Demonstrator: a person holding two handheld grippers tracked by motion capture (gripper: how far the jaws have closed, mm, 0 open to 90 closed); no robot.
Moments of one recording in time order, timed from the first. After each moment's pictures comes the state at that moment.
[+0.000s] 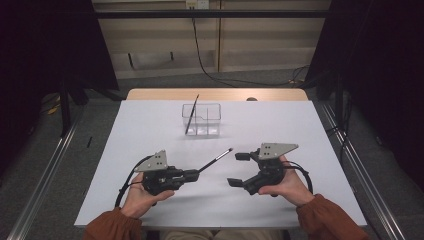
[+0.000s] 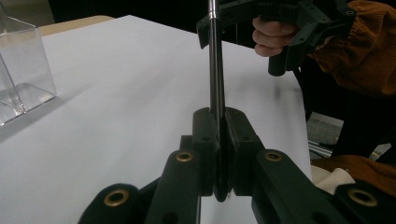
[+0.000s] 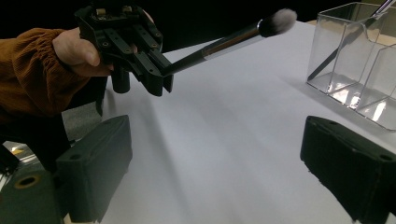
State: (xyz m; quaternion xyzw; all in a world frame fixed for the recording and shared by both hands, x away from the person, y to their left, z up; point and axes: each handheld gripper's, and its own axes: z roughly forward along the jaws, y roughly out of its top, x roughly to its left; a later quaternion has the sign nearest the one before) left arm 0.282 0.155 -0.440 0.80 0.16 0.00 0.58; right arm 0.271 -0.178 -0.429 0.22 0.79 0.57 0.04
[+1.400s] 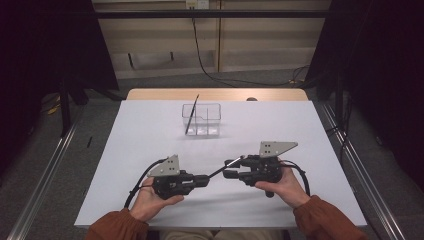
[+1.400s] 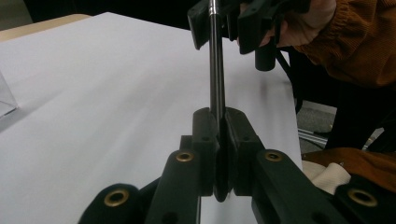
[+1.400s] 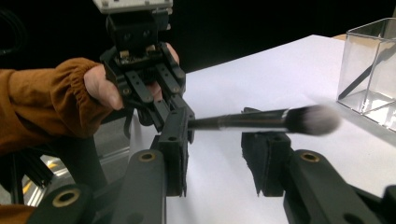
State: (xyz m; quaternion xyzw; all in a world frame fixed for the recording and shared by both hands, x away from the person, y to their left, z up) left arm 0.273 0.130 -0.443 0.81 0.12 -0.01 0.57; right arm 0.273 -0.174 -0.425 0.21 0.76 0.61 0.00
